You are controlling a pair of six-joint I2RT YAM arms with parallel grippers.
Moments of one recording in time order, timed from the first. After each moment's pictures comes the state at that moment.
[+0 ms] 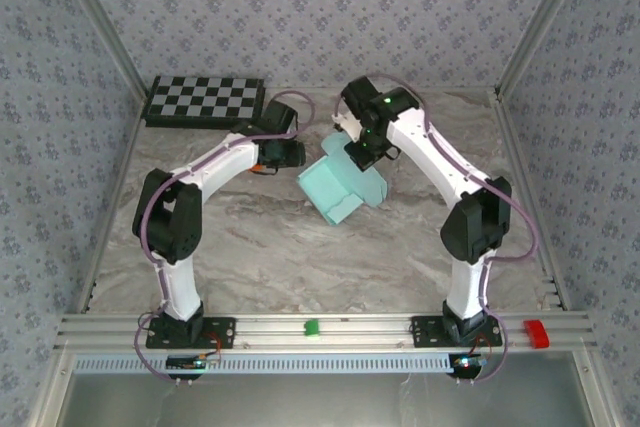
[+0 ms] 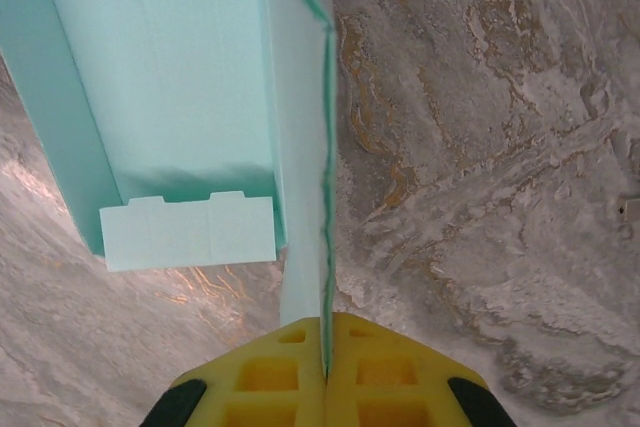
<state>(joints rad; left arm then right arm) -0.51 1.89 1.48 -0.62 -0.01 -0.50 0.55 1.90 1.93 -1.31 0.07 -0.20</state>
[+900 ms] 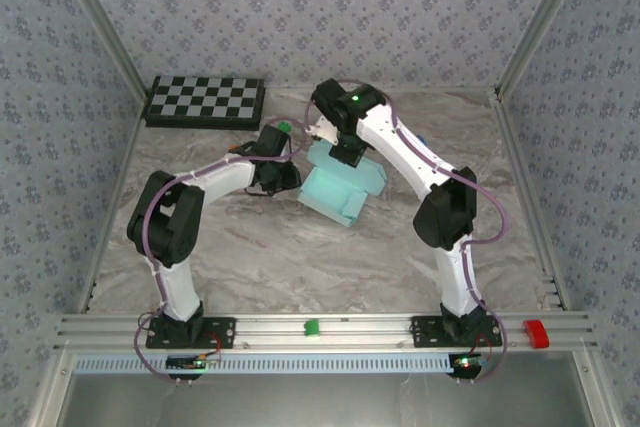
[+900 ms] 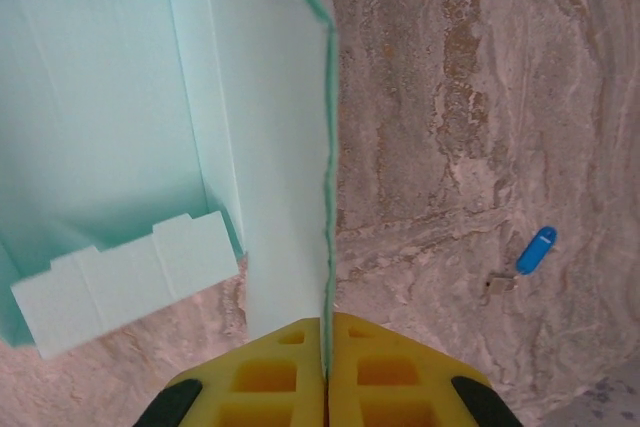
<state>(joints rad) -0.50 1.84 1.22 -0.43 0.15 -0.64 0.64 2.10 2.17 -1.40 0.26 -0.49</state>
